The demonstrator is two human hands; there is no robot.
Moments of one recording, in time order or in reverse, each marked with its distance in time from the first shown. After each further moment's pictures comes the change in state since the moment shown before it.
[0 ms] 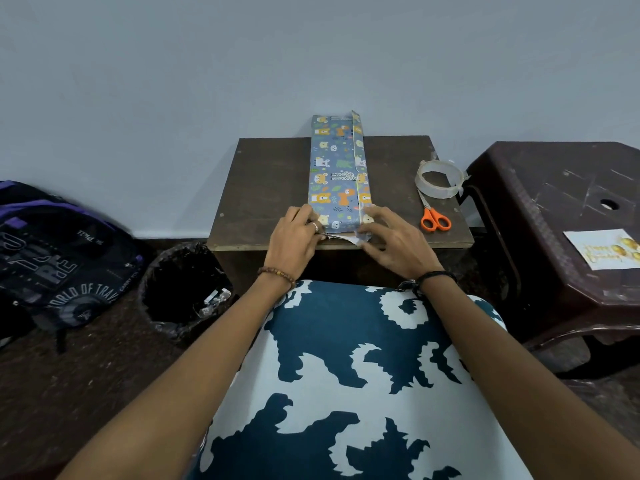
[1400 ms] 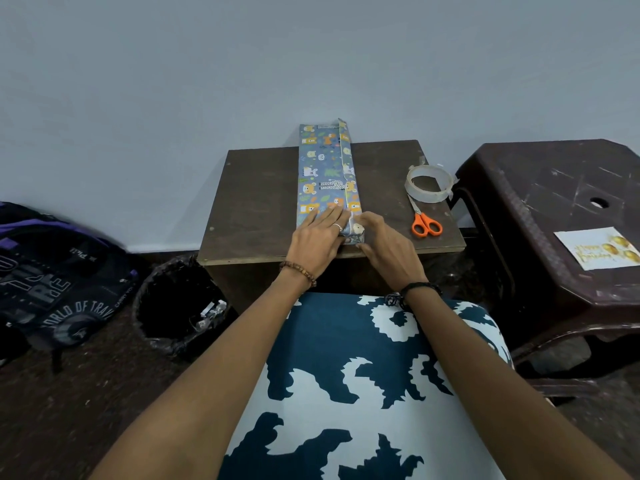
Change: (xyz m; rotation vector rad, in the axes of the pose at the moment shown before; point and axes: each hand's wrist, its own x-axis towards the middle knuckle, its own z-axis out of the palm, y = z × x) left_hand 0.030 0.030 0.021 0.095 -0.134 0.114; right_hand -0.001 -0.010 0.006 0.053 0.112 0.158
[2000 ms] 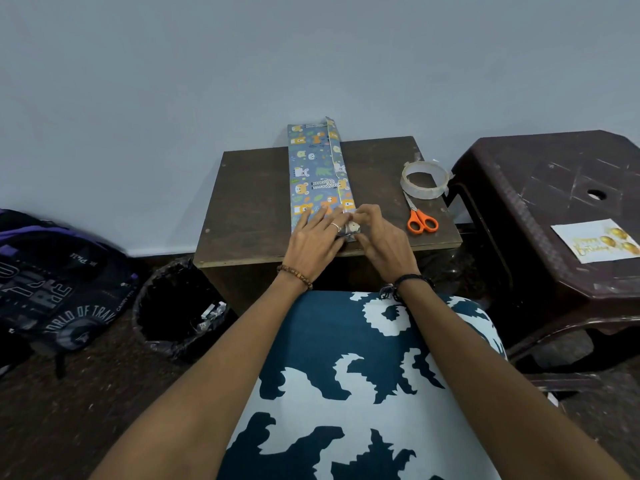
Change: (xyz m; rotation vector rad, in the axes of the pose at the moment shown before) left_hand -0.001 0.001 0.006 0.090 0.101 0.099; right_hand 0.007 0.000 -0.001 0.128 0.010 0.106
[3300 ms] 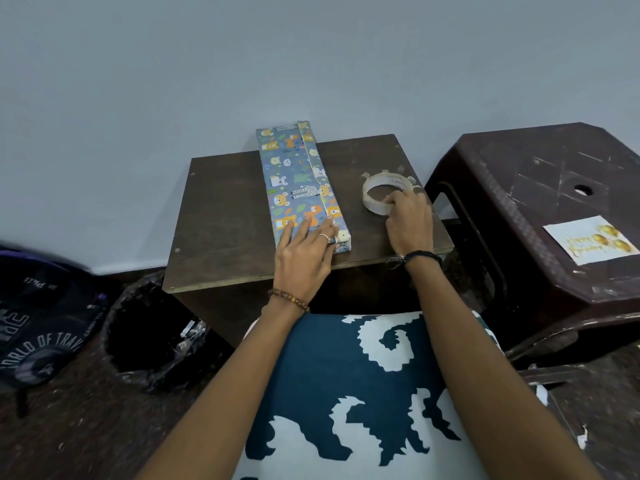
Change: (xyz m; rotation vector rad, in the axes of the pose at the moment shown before) left_hand 0.006 0.011 0.007 -0.046 0.139 -0.107; right_hand 0.045 0.038 -0.023 -0.376 0.034 0.477
